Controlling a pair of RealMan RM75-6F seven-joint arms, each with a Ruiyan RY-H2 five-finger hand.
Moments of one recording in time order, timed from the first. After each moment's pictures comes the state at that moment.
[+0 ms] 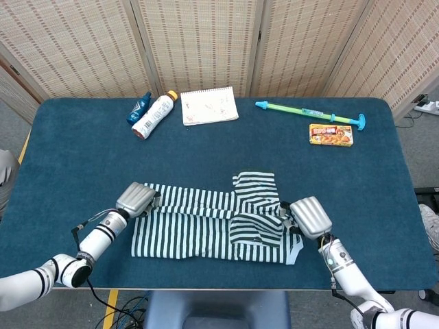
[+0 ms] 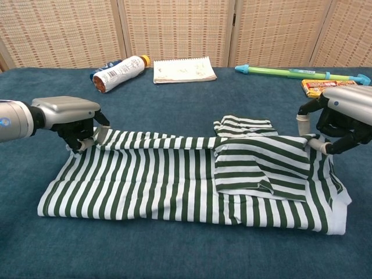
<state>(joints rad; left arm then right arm) -0.80 -1.49 -0.12 -1.29 1.20 0.71 0.25 0.46 -1.42 0.08 -1.53 -1.44 1.13 -0.20</state>
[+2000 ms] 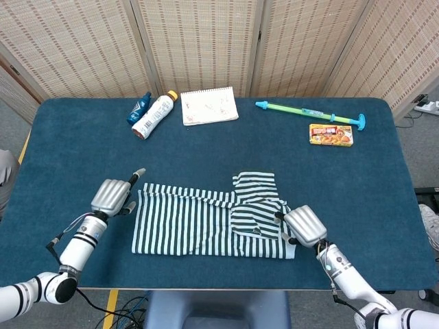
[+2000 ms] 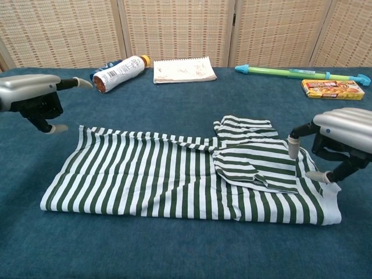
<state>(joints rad) -0.69 -1.36 -0.12 -1.51 1.08 0.97 0.28 0.49 -1.42 -0.01 -1.49 -1.49 1.08 -0.19</state>
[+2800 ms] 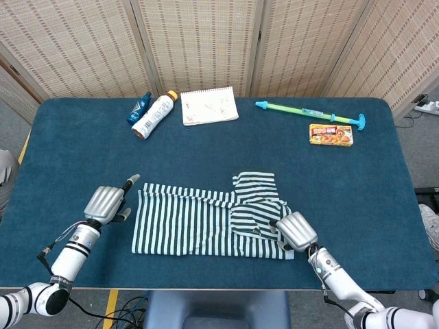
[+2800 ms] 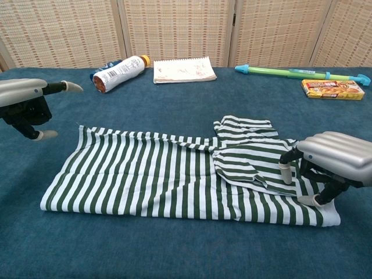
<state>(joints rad) -0.64 -1.33 -0.10 -1.56 1.12 1.00 0.24 0.49 -1.54 -0.02 -1.36 -1.50 1.03 -0.21</state>
